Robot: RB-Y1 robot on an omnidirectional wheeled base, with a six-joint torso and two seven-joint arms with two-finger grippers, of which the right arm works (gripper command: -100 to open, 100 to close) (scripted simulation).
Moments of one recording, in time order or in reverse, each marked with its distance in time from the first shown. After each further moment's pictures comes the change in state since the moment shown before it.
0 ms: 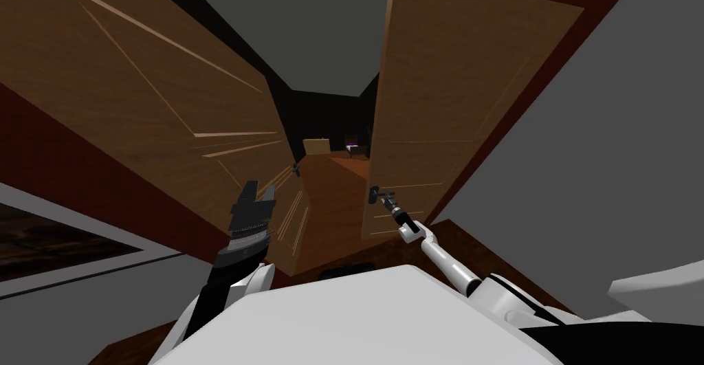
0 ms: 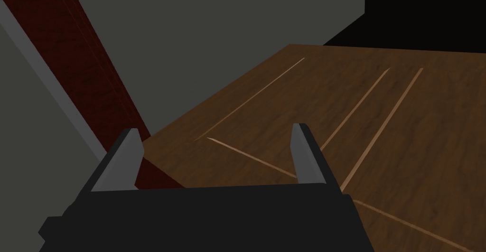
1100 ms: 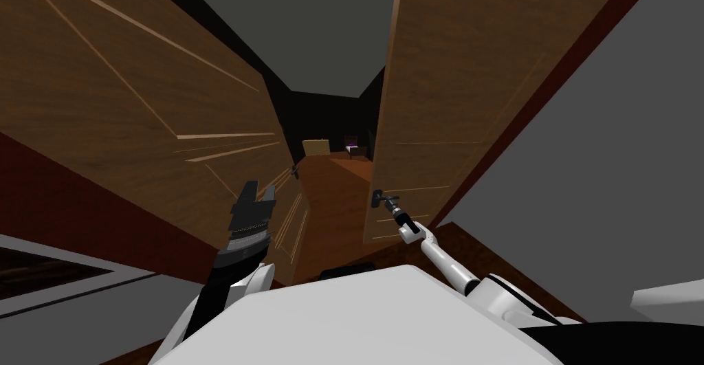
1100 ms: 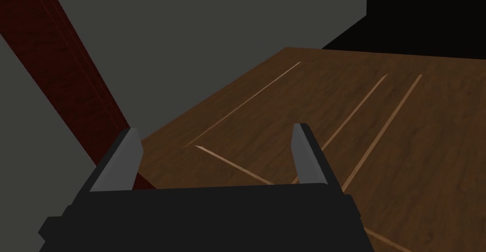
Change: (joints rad) arm -0.003 0.016 -0.018 0.031 0.003 0.006 0.011
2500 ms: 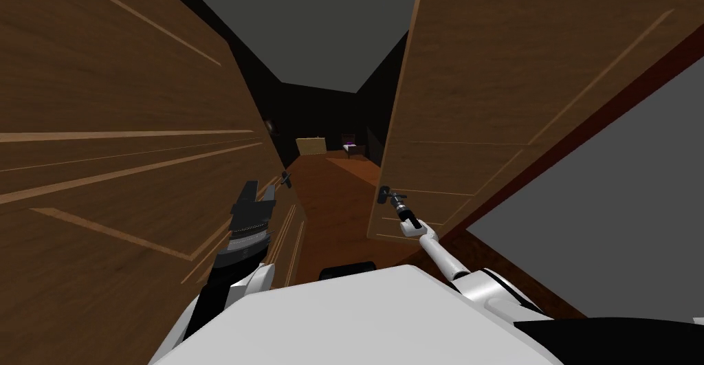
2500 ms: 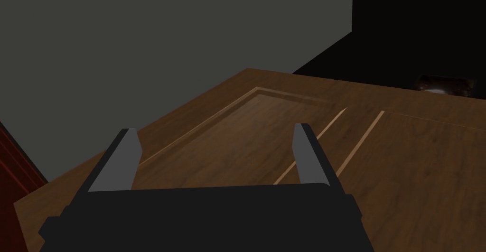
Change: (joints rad) arm -0.063 0.053 -0.171 0.124 -0.003 0.009 0.069
